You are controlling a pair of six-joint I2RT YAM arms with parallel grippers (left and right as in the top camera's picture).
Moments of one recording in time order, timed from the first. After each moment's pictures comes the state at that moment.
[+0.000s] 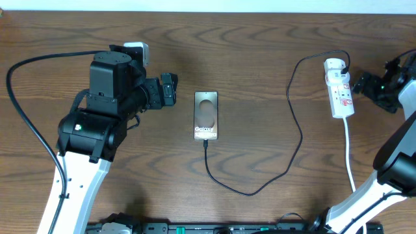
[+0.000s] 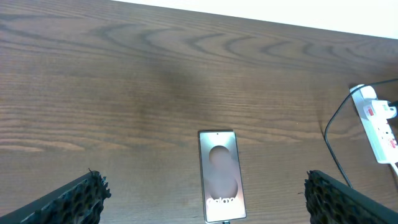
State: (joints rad) left arm -0.23 1.20 1.29 -0.79 0.10 -0.28; right arm -0.52 2.06 1.49 -0.61 -0.19 0.04
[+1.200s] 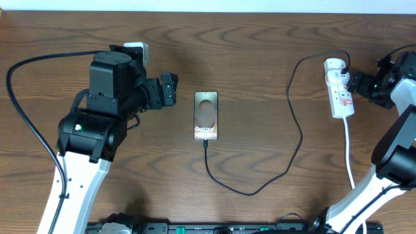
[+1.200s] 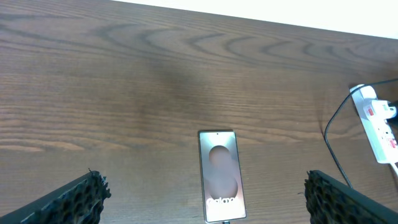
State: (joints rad) left arm -0.23 1.20 1.29 -0.79 0.10 -0.28; right arm -0.49 2.12 1.49 -0.51 -0.17 -0.02
